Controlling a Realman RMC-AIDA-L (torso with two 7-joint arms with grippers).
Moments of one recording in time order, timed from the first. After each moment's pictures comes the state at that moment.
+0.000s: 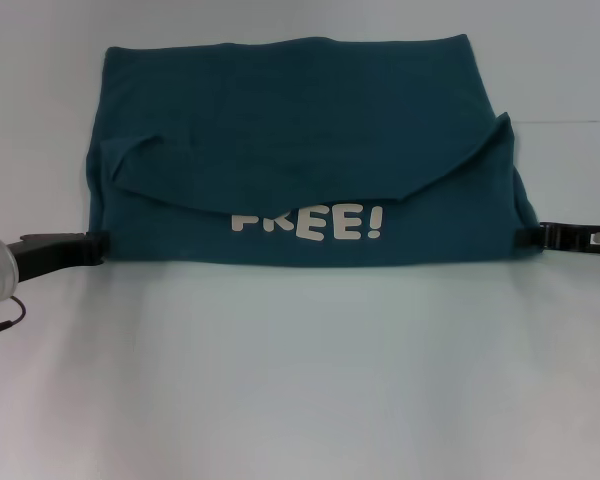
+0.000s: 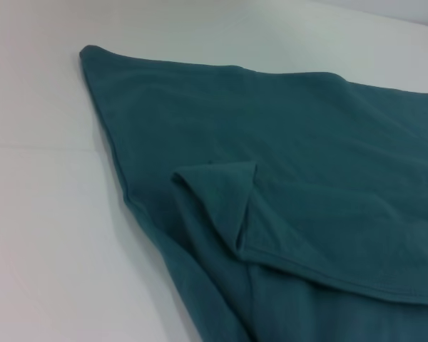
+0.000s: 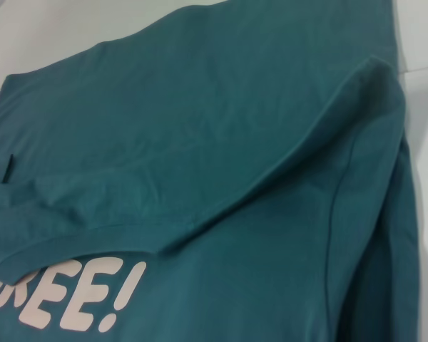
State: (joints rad) left arm -0.55 -2.16 0.63 0.71 2.23 0.84 -1.87; right arm 0.66 2.01 -0.69 -0.52 -2.25 -0.95 2.12
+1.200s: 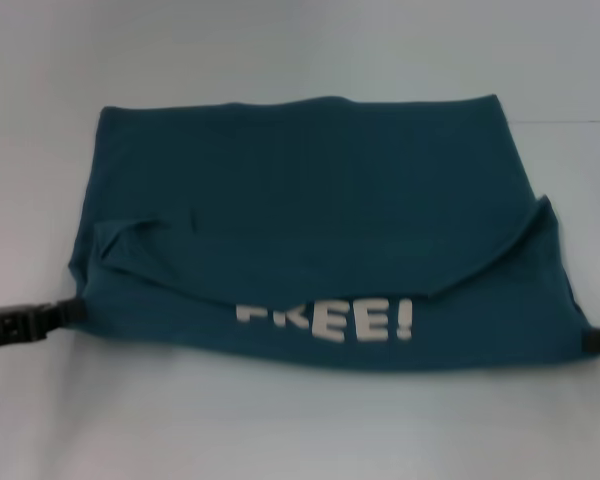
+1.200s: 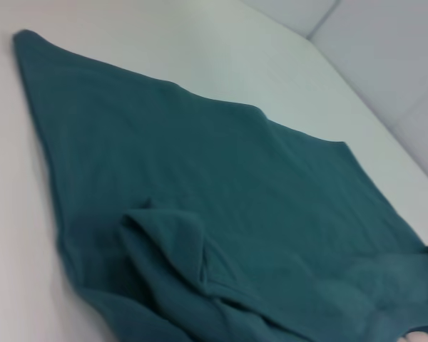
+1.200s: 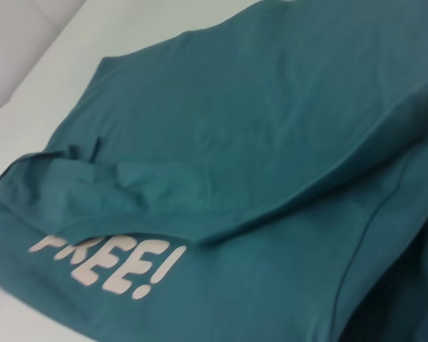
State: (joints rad) left arm -0.36 -2.15 0.43 0.99 2.25 1.53 -1.99; right arm 0.34 2.02 -0.64 -0.89 -2.21 -1.51 2.01
